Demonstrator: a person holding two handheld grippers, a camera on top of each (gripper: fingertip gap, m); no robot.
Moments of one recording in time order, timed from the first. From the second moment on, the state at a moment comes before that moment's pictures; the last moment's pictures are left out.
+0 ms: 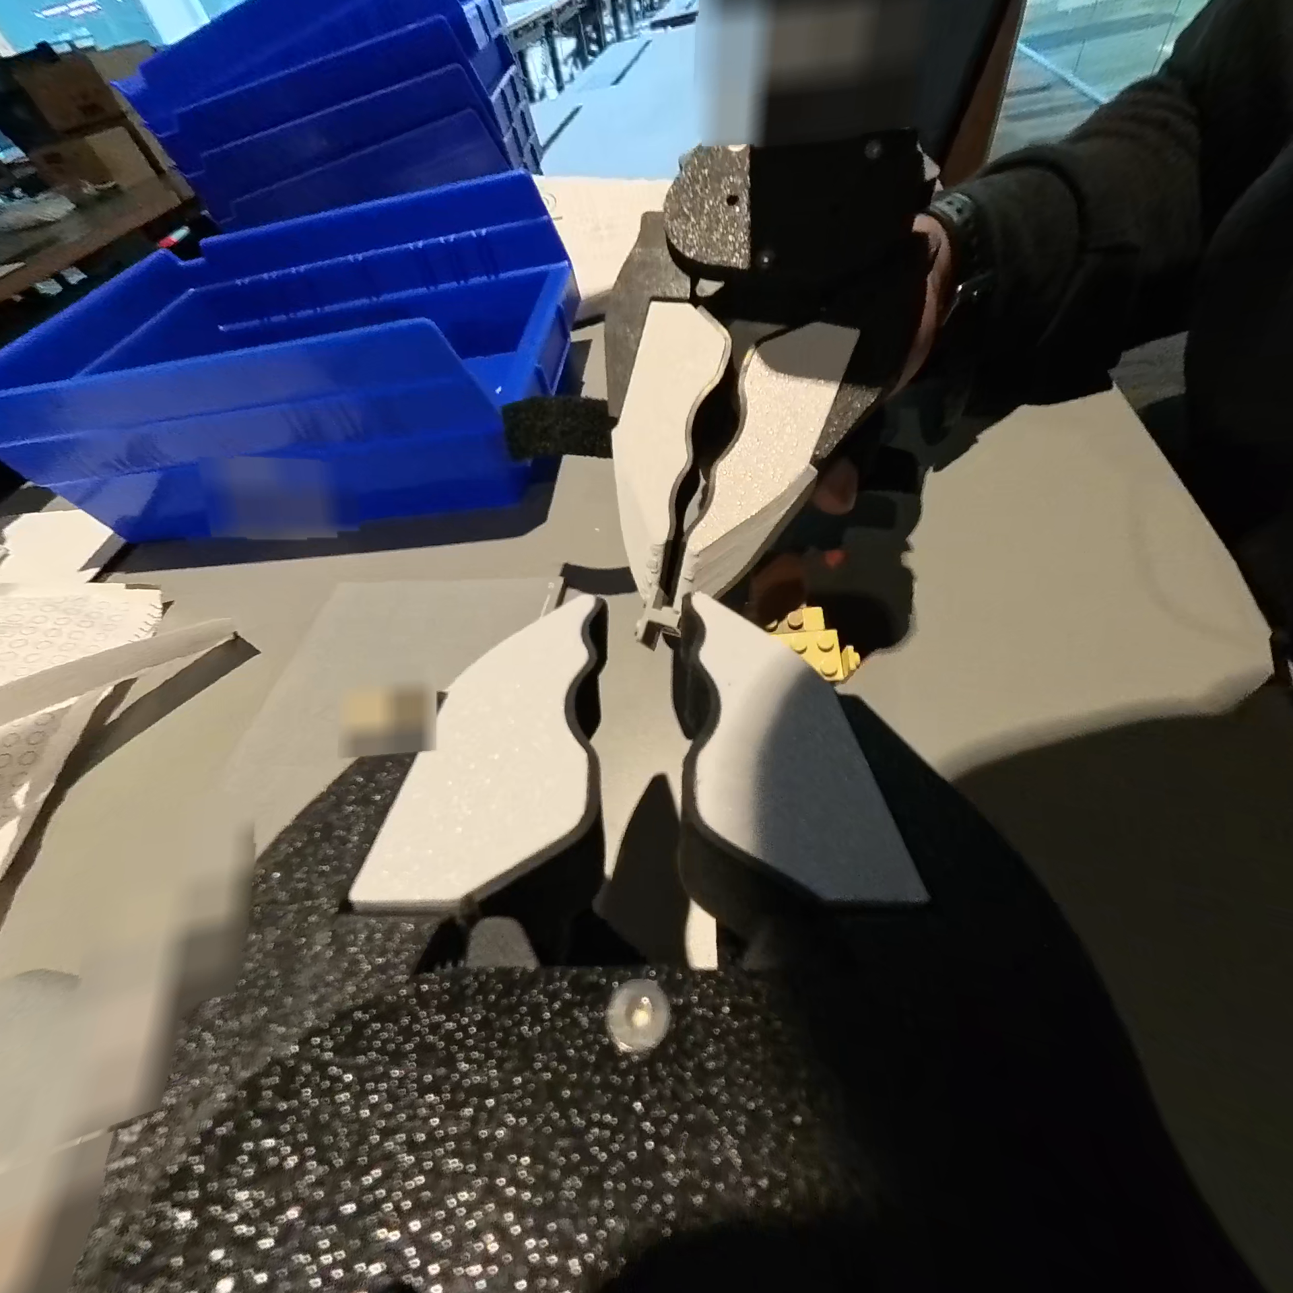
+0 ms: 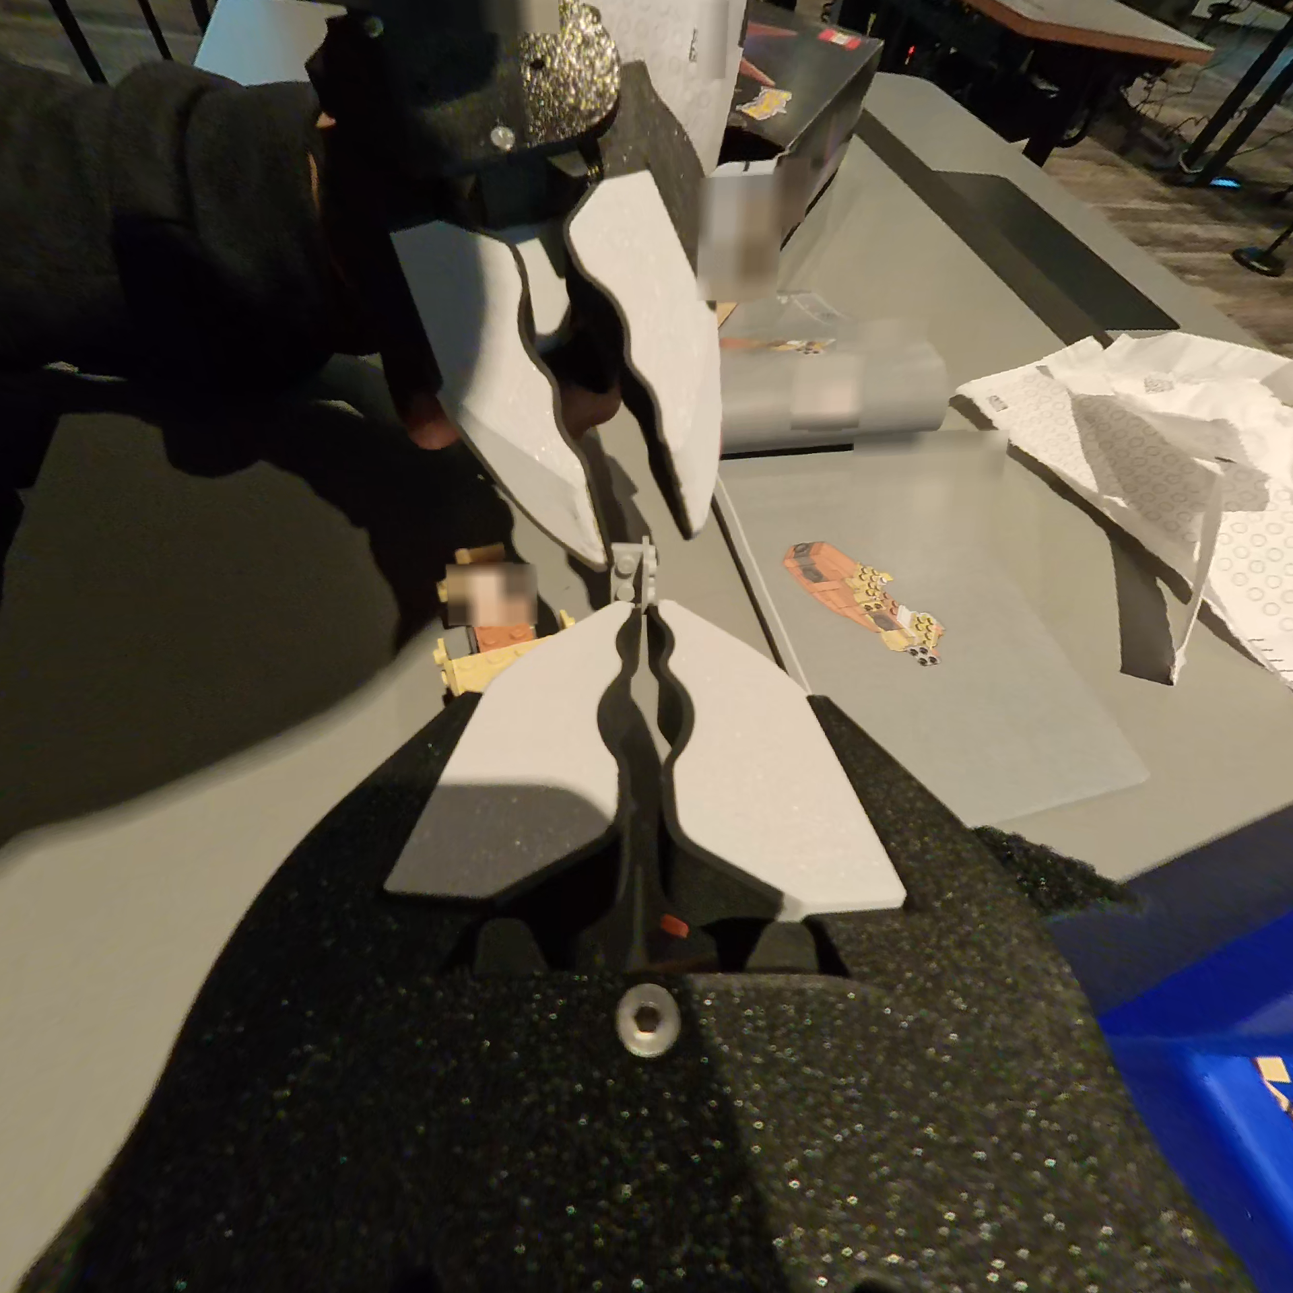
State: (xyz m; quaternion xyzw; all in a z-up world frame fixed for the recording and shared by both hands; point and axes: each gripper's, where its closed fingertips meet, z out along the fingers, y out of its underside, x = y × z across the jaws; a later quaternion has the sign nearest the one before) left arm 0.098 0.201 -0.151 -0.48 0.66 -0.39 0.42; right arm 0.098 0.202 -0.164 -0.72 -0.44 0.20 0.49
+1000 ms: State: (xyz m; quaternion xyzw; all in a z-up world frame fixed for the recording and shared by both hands) left arm 0.097 0.197 -0.158 -0.48 0.68 -0.37 0.41; right arm 0.097 0.201 -0.166 -0.72 -0.46 0.19 0.49
